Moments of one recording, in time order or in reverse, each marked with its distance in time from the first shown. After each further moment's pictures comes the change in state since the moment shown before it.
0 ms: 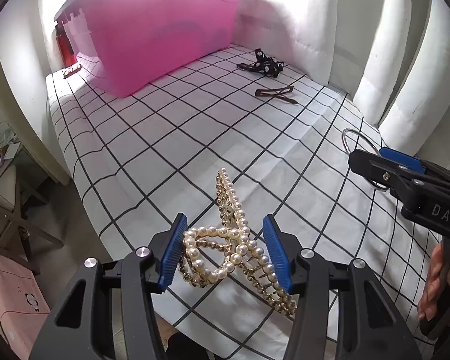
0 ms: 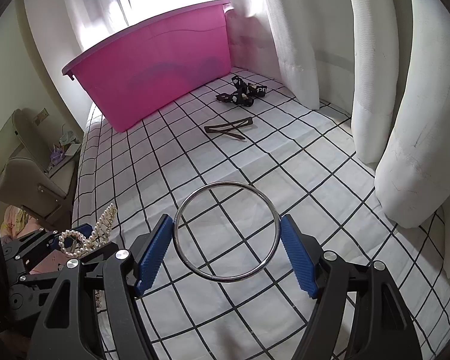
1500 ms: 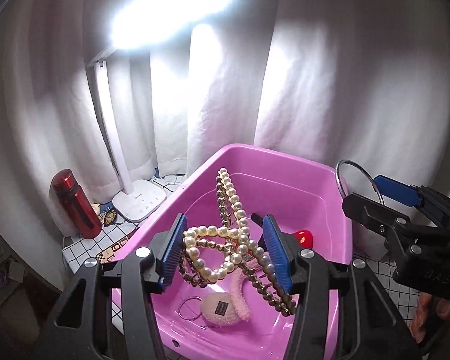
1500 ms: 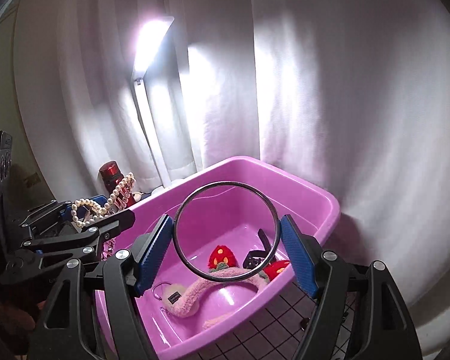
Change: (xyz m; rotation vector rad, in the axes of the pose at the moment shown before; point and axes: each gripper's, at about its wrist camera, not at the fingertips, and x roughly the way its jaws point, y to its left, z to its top) left arm -0.041 0.209 0.348 0.148 -0.336 -0.084; right arm 0.041 0.185 0.324 -0.032 -0.319 -0.074
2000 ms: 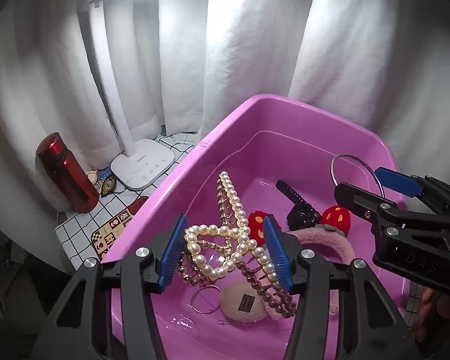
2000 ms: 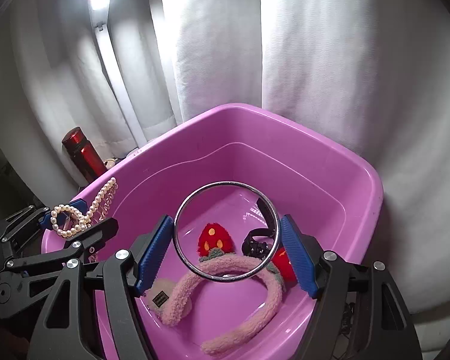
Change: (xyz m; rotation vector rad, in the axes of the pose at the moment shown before) left arm 0.073 0.027 -0.012 -0.027 0.206 0.031; right arm 0.093 0.001 -0.001 0.042 0.244 -0.081
